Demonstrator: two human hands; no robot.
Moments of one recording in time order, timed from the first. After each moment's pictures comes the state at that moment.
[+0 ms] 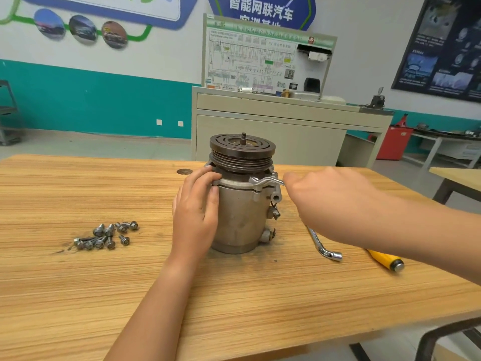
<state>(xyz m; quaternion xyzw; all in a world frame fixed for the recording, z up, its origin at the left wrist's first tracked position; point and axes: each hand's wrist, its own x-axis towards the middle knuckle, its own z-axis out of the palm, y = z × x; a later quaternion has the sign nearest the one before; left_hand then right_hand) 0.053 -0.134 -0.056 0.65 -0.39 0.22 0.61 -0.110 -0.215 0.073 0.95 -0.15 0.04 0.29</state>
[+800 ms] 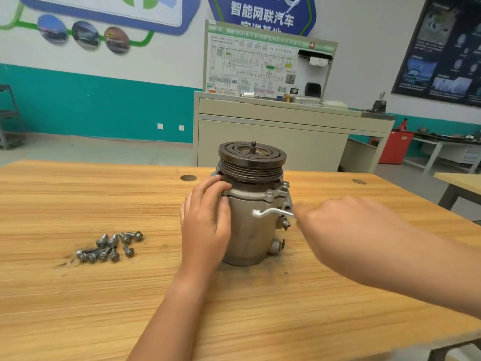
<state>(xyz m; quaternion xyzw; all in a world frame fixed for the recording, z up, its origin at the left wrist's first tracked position) 0.052 -0.138 -0.053 0.65 -0.38 0.25 0.61 -0.113 -0.201 0.067 0.95 -0.14 0.00 0.27</state>
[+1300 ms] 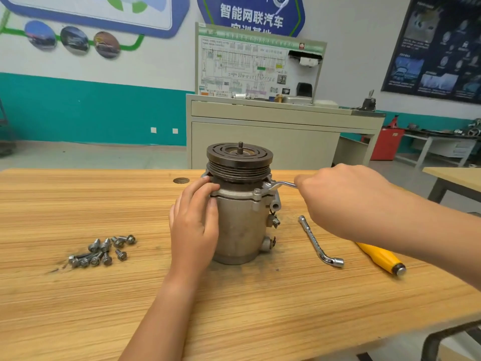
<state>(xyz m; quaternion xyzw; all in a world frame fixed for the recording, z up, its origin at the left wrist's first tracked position) 0.051 -0.133 -0.054 0.66 -0.38 0.23 0.61 -0.108 -0.220 0.084 0.93 -0.21 0.02 0.31</state>
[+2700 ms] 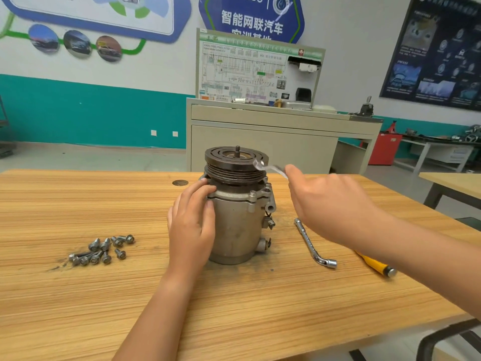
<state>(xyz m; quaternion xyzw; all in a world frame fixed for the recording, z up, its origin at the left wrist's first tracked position) 0.049 -0.133 -0.055 0.65 -0.38 0.23 0.61 -0.105 -0.247 0.055 0.92 -0.18 0.18 0.30</state>
